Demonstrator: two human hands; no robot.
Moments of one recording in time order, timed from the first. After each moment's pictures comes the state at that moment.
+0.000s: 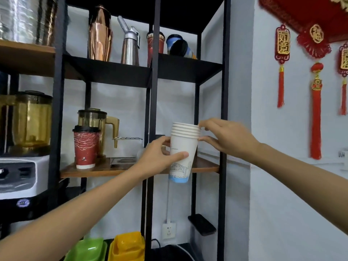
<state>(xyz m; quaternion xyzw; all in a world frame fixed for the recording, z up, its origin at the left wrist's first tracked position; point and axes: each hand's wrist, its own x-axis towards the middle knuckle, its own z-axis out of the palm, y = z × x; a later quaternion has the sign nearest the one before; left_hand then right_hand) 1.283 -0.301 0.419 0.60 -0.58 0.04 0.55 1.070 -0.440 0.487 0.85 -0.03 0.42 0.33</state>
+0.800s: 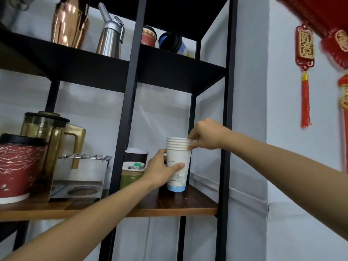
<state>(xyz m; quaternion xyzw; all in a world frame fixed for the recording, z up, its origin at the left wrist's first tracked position) 1.350 -0.503 0.439 0.62 -0.50 0.03 0.61 1.187 -0.584 0.574 0.92 -0.14 0.26 0.24</state>
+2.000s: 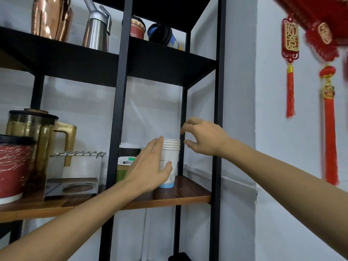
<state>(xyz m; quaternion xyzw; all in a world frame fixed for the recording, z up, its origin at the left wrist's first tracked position) 1.330 -0.453 0.434 0.70 -0.55 0.27 0.37 1.164 -0.565 0.536 0.90 -0.16 0.32 0.27</state>
